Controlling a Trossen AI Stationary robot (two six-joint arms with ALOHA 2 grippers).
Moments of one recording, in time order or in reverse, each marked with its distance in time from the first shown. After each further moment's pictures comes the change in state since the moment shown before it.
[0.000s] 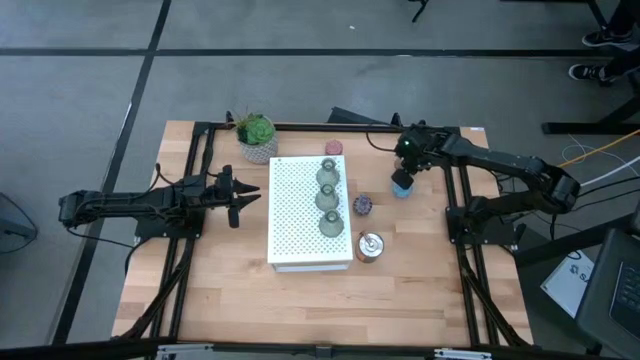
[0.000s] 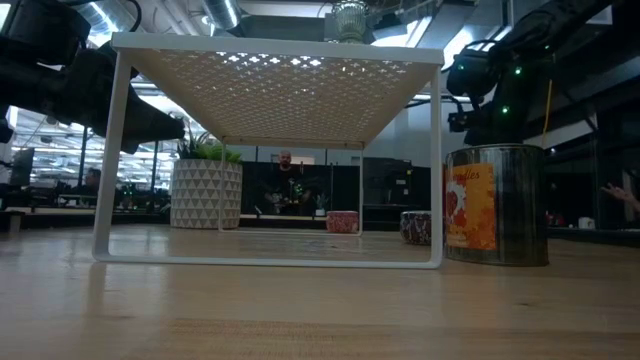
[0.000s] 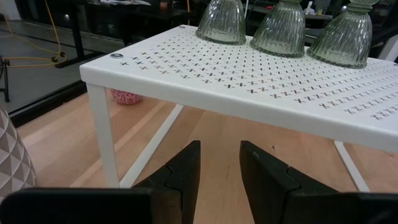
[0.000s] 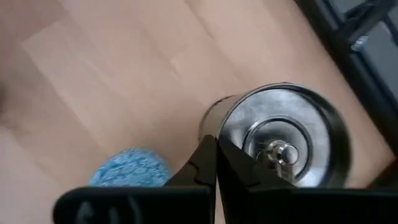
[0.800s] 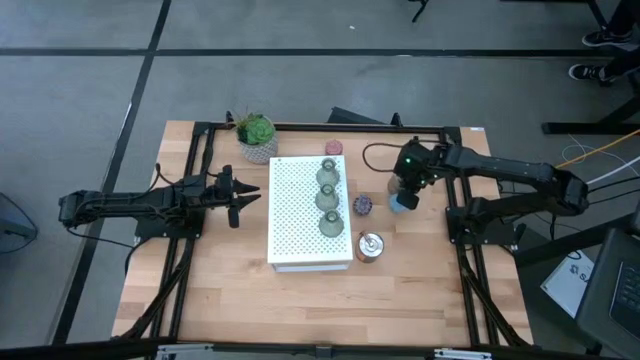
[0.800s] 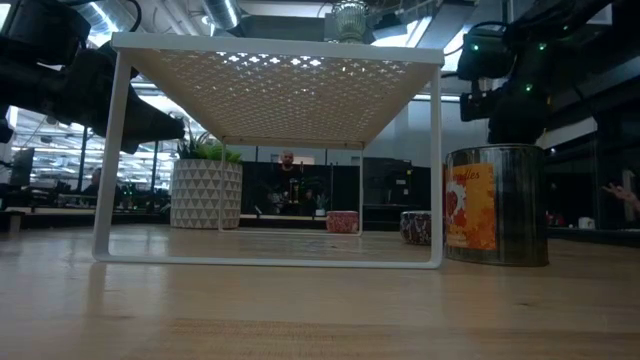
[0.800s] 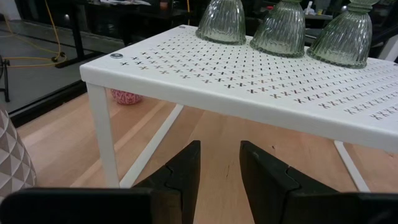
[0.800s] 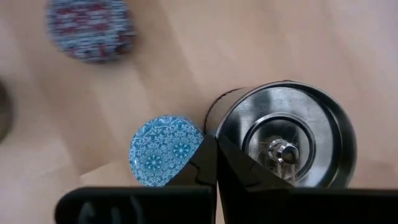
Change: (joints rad) left arm 0.000 0.000 0.000 0.000 0.000 0.000; right arm 0.186 -0.108 -0.009 -0.120 -0.165 0.028
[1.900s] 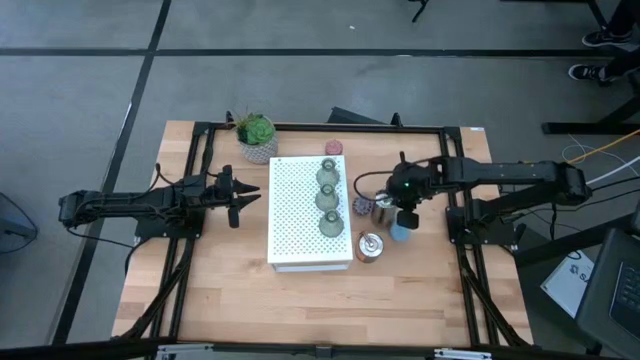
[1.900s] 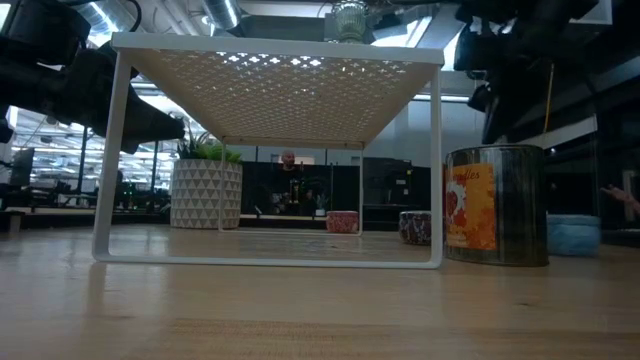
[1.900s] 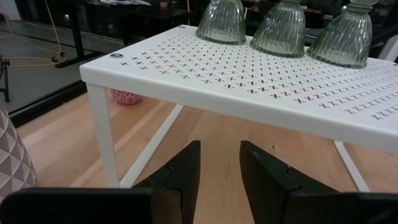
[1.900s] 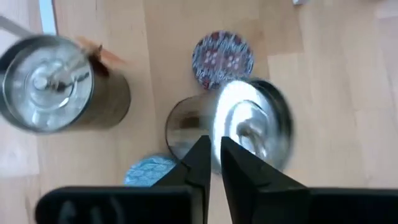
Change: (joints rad) left arm 0.000 0.000 0.000 0.000 0.000 0.000; right arm 0.332 -0.003 0.133 -0.058 0.016 0.039
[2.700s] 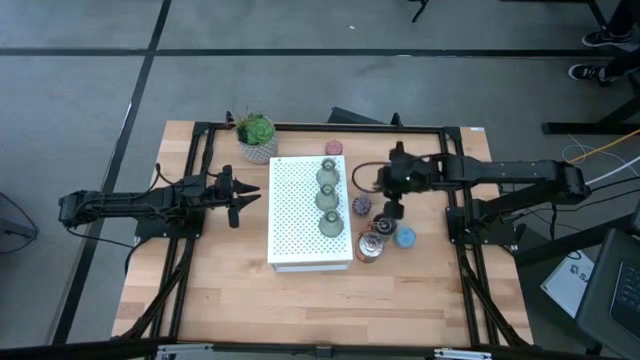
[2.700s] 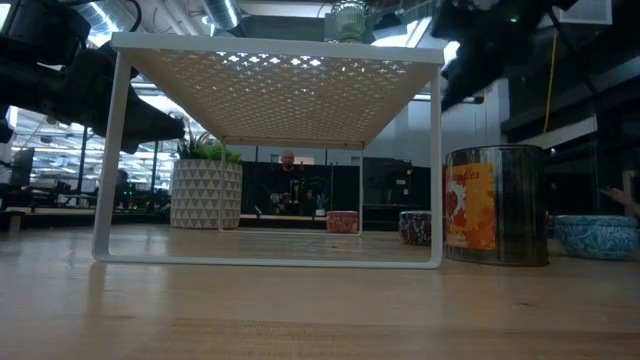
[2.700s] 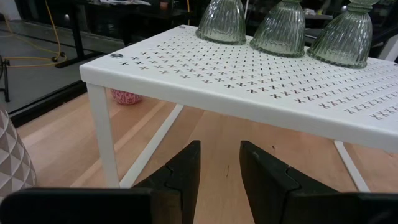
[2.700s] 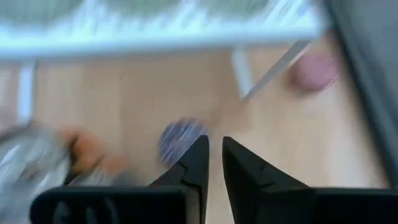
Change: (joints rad) left arm 0.000 0.000 0.000 0.000 0.000 0.000; right arm 0.009 0.015 0.053 0.250 0.151 -0.093
